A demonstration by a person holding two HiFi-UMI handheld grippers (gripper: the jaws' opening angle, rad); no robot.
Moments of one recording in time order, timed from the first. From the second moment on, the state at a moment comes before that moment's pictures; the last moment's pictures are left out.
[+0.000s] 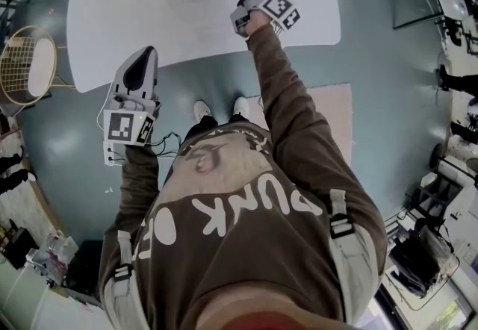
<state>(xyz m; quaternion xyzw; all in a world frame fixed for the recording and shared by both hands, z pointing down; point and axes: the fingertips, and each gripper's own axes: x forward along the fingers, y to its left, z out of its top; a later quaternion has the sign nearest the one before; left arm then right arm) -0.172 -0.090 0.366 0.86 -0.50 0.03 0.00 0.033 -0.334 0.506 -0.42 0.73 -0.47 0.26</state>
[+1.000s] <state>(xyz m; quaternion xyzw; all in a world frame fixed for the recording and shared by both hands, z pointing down) -0.166 -0.081 0.365 0.87 -0.50 0.03 0.00 0.046 -0.278 0.548 -0.43 0.74 -0.47 0.23</state>
